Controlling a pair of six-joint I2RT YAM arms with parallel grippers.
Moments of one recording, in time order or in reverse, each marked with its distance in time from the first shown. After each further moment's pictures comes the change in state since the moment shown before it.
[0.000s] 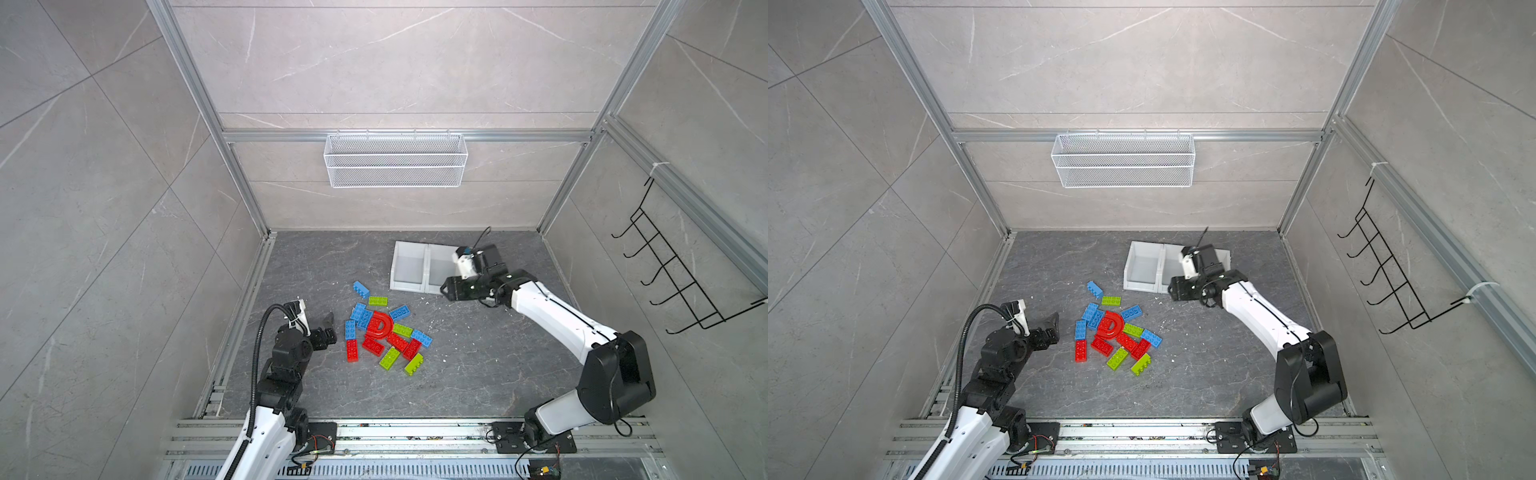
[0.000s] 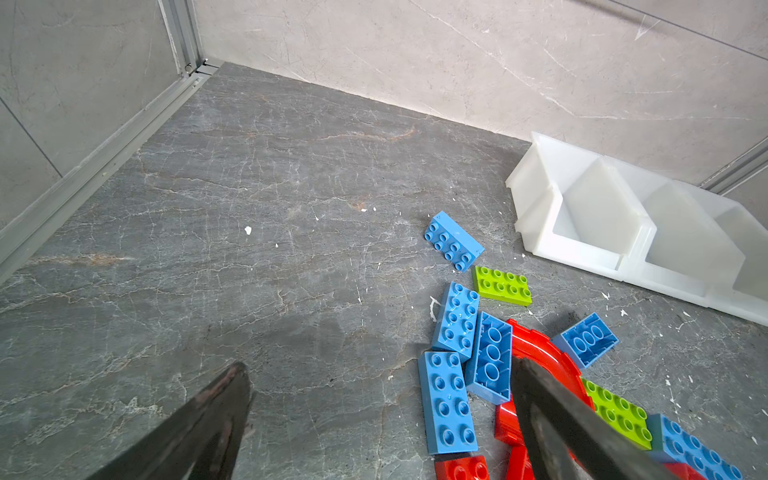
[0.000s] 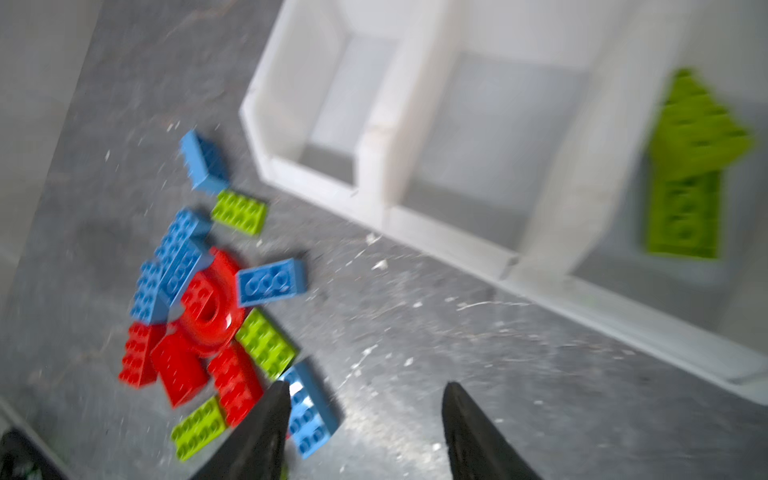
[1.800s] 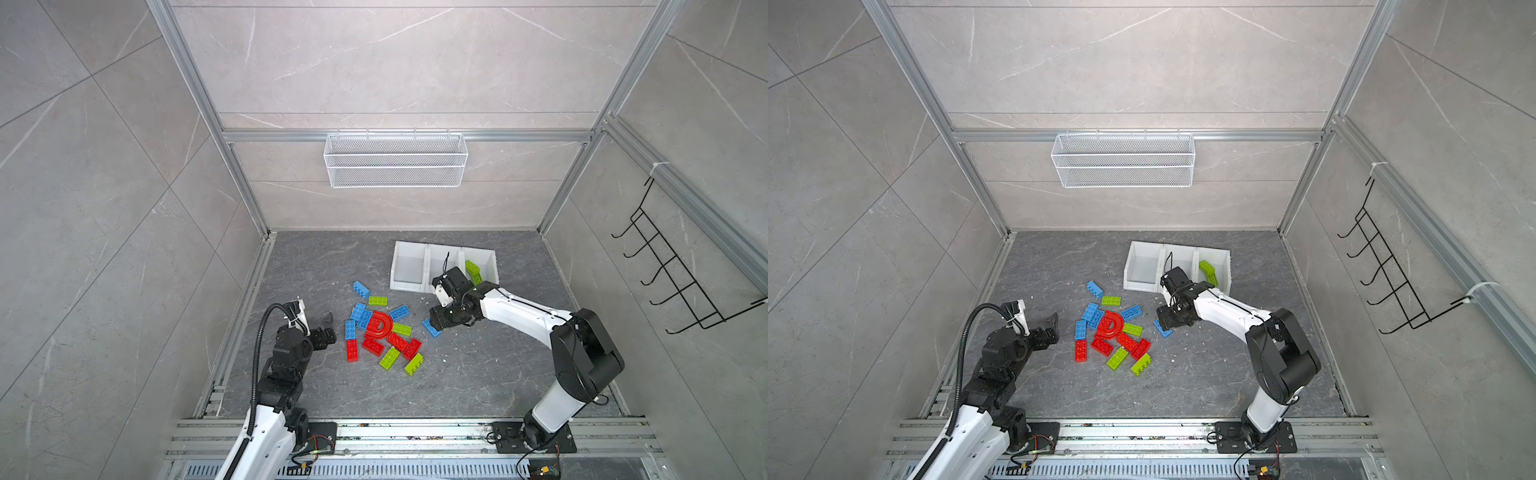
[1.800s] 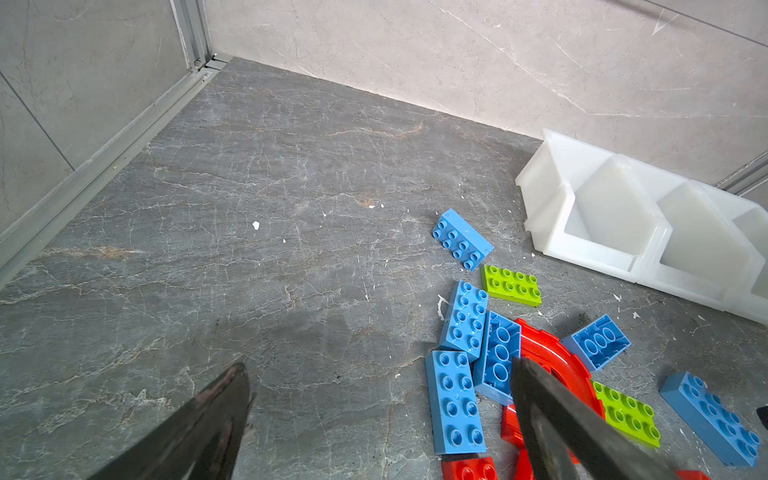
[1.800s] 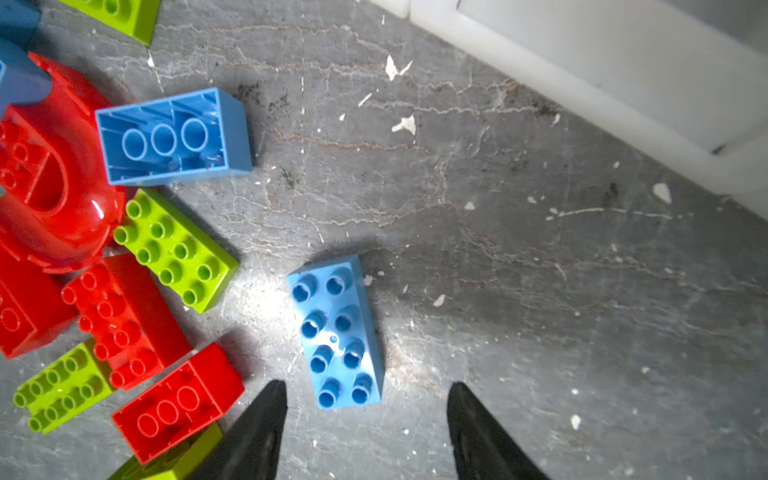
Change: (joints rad) left arm 0.000 0.011 0.000 -0.002 -0.019 -0.005; right arm 0.093 0.177 -0.029 -0.071 0.128 -0.048
